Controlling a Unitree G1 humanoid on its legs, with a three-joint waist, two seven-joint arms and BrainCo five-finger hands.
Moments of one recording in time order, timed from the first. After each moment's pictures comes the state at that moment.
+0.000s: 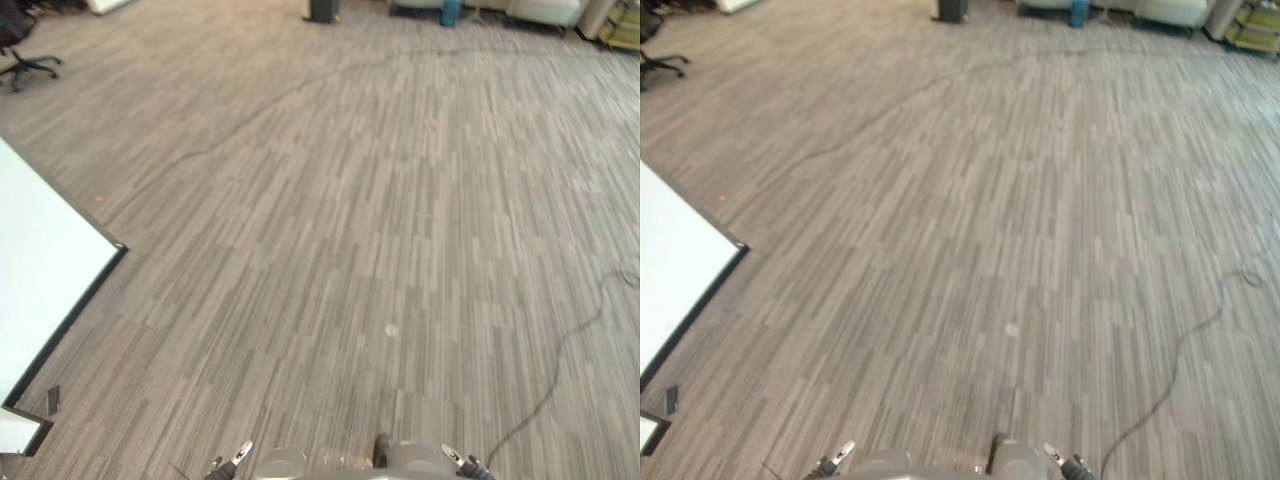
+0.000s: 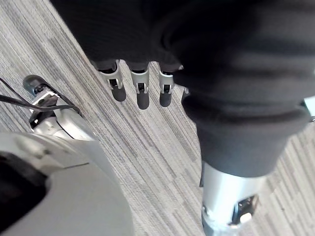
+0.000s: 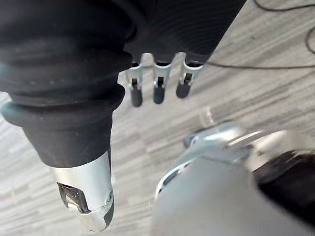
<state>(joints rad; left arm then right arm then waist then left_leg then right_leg) 0.14 0.03 0.36 1.14 -0.36 -0.13 0.00 0.12 -0.07 -0.33 1.15 0.35 -0.11 0.04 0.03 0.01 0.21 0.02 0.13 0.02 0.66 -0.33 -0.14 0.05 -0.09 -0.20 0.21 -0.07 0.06</state>
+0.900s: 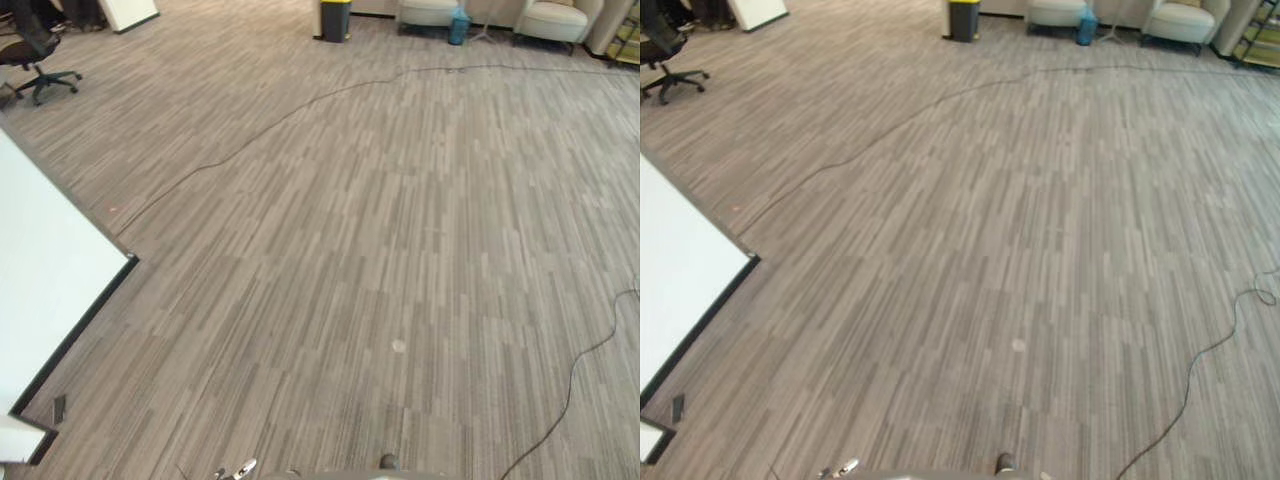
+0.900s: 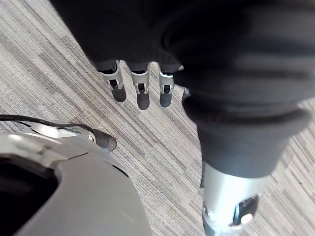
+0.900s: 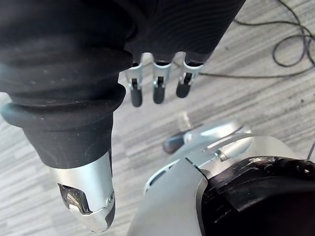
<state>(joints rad) 0.15 0.09 0.23 1.23 -0.29 -0.11 -0.04 0.16 -0.06 -0.44 1.23 0.23 -0.08 0.04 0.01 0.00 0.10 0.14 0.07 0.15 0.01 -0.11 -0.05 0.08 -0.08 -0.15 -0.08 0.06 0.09</state>
